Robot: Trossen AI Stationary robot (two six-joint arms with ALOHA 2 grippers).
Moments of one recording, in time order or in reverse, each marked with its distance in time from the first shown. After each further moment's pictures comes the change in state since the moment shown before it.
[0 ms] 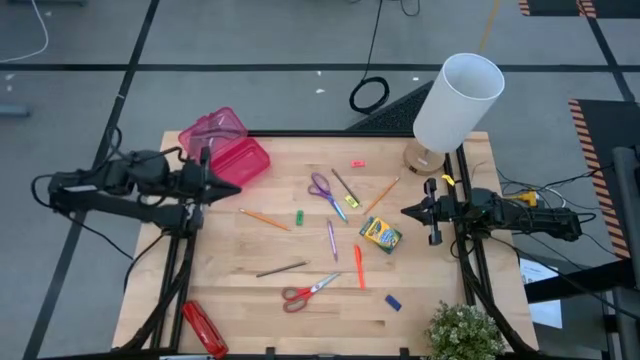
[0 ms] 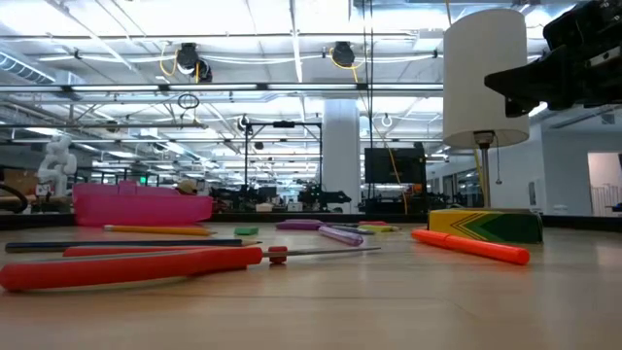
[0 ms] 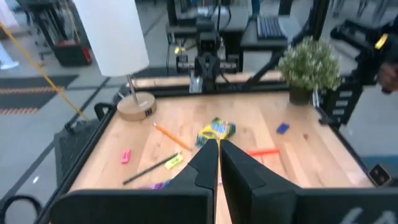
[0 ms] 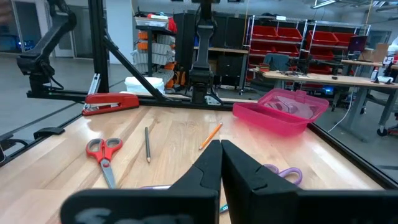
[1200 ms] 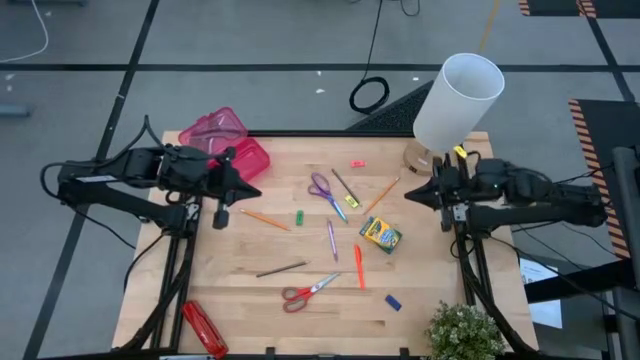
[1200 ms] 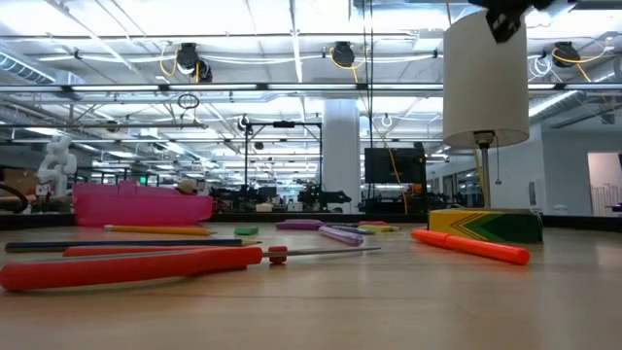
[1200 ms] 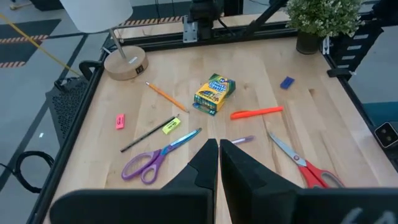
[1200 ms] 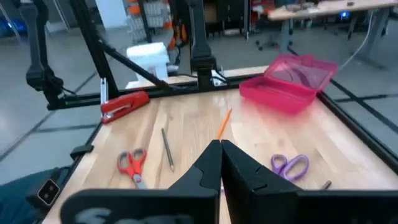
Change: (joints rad) left arm 0.000 0.304 0.258 -0.209 0.000 0.018; right arm 0.000 0.564 0.714 -0.433 -0.002 0.183
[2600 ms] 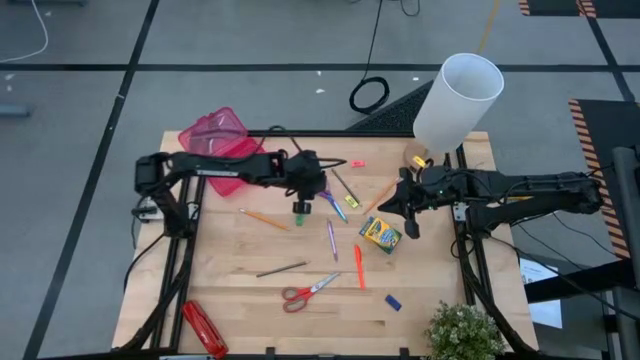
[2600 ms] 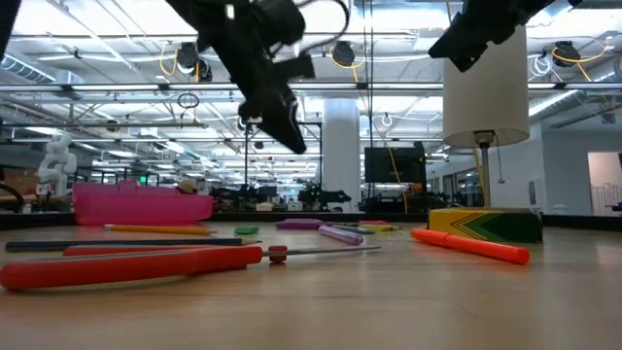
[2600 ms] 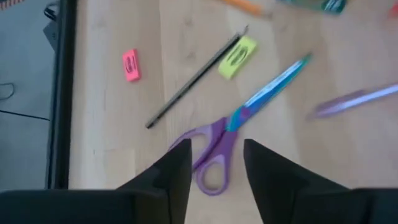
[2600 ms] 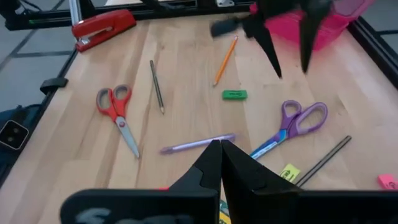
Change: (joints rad) left arm 0.272 0.770 -0.001 0.394 -0.026 0.385; right arm 0.028 0.337 0.029 0.012 0.001 -0.058
